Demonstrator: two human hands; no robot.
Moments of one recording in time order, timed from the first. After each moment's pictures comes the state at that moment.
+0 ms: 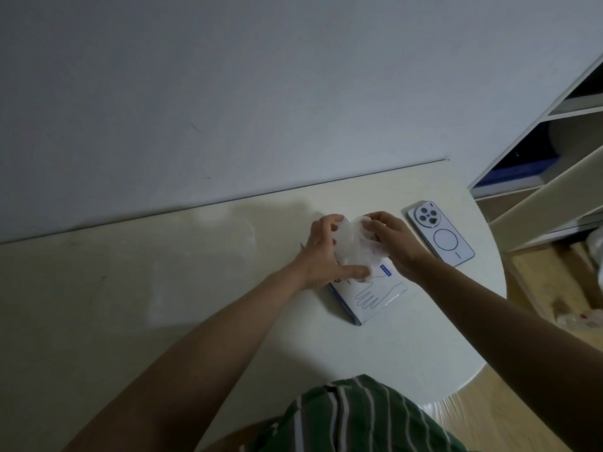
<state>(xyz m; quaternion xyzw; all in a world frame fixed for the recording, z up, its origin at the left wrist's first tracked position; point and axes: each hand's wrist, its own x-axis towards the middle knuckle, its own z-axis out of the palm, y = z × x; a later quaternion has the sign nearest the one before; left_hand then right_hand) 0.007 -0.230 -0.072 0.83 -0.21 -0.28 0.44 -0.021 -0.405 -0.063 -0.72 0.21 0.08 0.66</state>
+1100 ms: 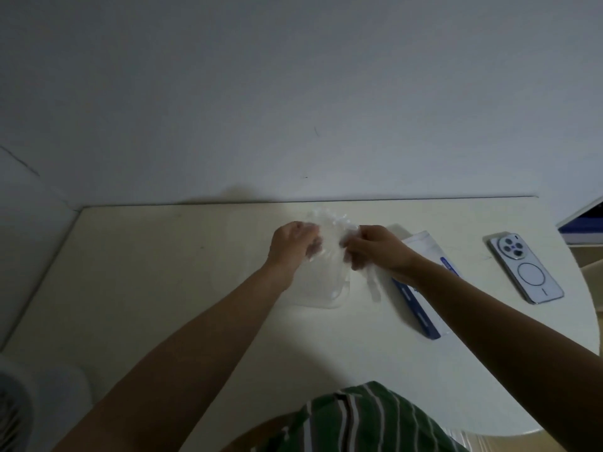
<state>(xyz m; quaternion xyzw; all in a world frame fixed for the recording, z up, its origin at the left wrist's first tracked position) 0.010 -0.055 -0.040 0.70 0.15 -0.11 0.69 -0.001 -0.236 -0.016 -0.77 0.01 0.22 0.60</state>
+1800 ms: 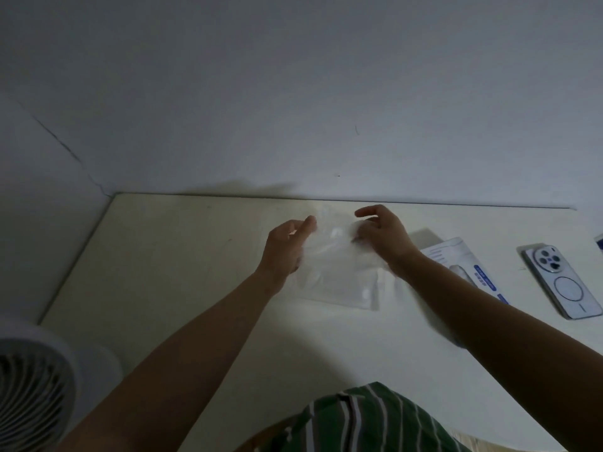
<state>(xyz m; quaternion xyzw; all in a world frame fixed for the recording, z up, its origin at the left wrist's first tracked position) -0.001 0.019 -0.045 0.71 0.10 -0.08 0.69 0.021 -0.177 -0.037 -0.76 0.11 0.09 0.63</state>
